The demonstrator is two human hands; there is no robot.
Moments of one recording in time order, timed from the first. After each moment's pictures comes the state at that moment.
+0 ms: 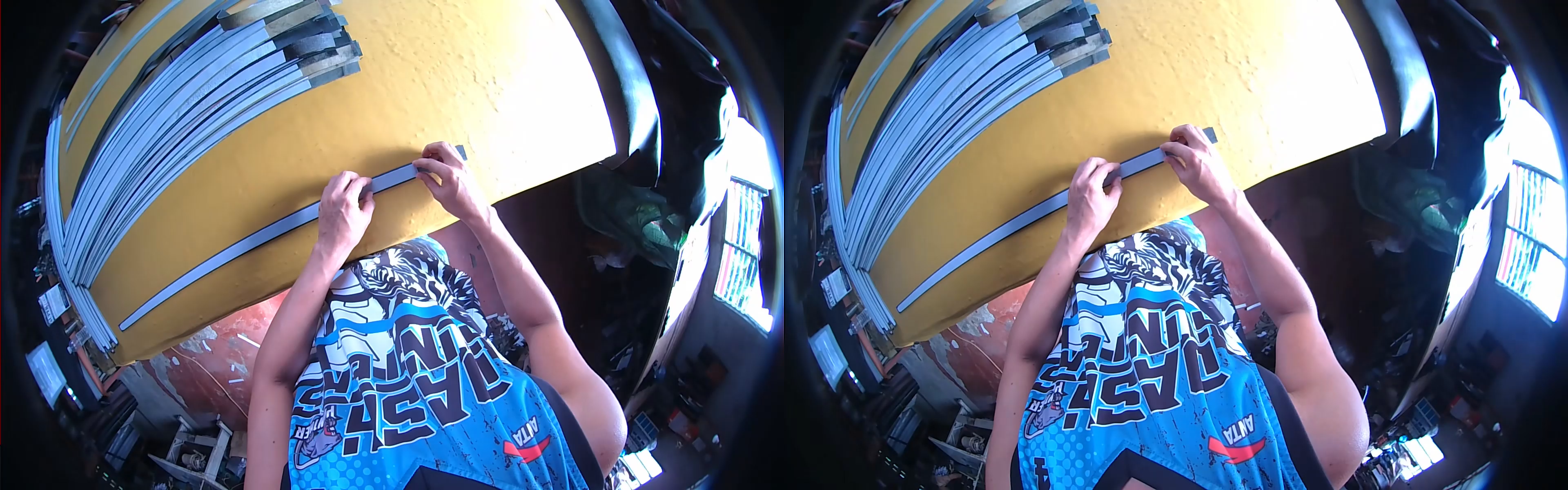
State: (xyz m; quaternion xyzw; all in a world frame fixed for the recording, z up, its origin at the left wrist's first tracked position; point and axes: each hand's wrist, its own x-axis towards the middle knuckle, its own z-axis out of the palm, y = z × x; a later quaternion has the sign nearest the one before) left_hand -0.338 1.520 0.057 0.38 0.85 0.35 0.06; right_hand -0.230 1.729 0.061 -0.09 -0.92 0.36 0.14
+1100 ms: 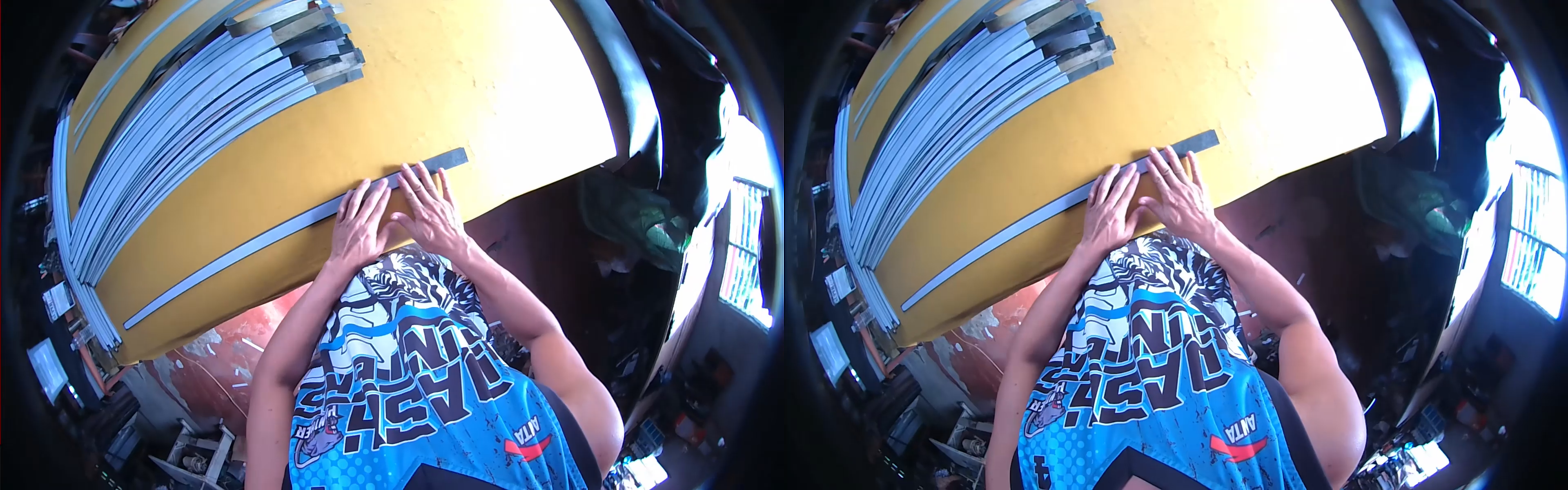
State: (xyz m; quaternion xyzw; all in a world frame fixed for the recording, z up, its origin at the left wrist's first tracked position) left_hand -0.314 1.491 0.038 0.52 0.82 0.23 0.07; right_hand -0.206 1.661 0.046 -0.08 -0.97 0.23 0.02
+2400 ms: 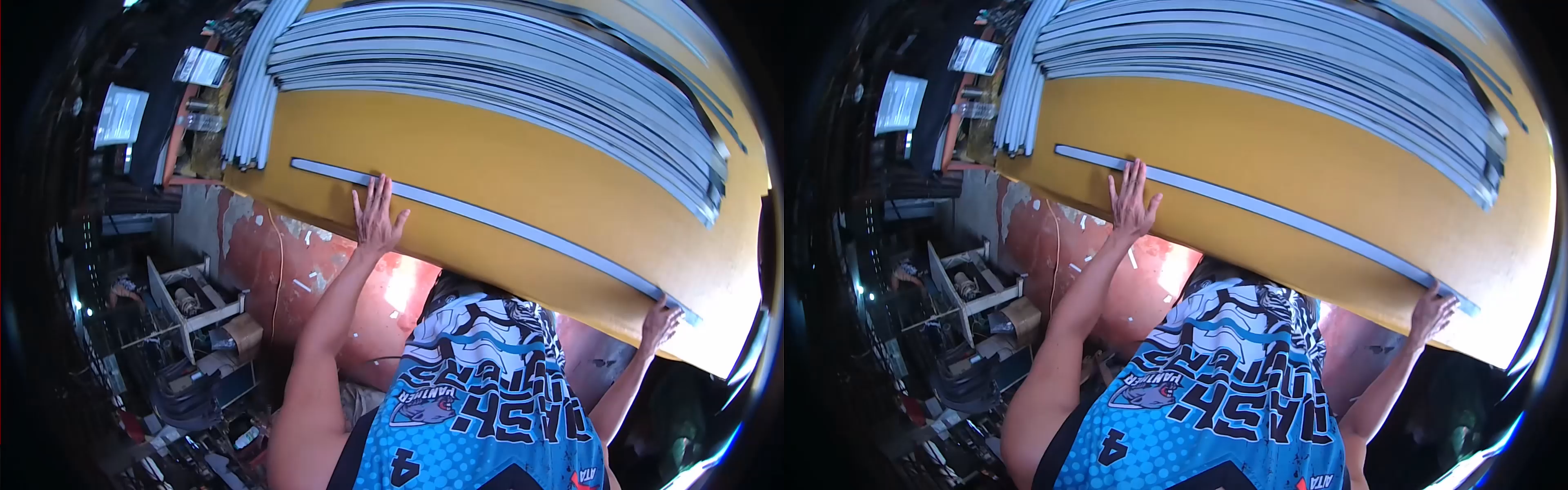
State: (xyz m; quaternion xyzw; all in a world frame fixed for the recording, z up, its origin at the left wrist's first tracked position) left_hand -0.424 0.992 0.017 0.10 0.99 0.08 -0.02; right_hand -0.242 1.676 -0.016 -0.48 -0.87 -0.07 -0.06
